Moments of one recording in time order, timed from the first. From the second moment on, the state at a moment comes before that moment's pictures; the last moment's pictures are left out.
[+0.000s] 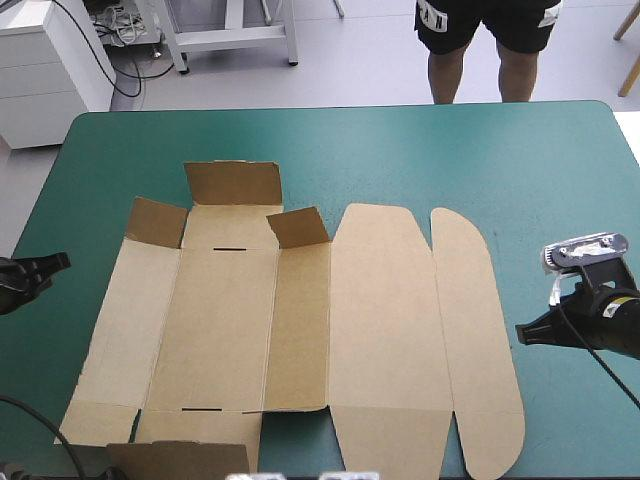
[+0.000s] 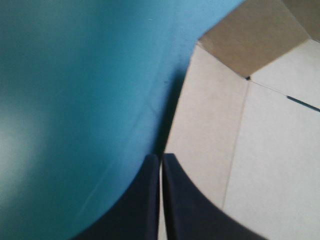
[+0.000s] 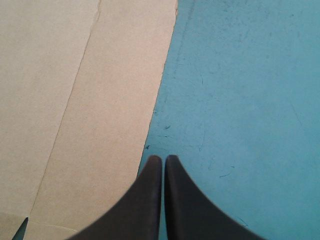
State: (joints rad) left arm 0.70 1.16 -1.04 -0.50 1.08 0.46; right arm -0.07 0.86 -0.94 0.10 1.11 -0.34
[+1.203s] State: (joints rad) left arm 0.76 1.24 -0.95 -0.42 1.13 0.49; right arm -0.07 0.86 -0.94 0.13 1.10 -0.34
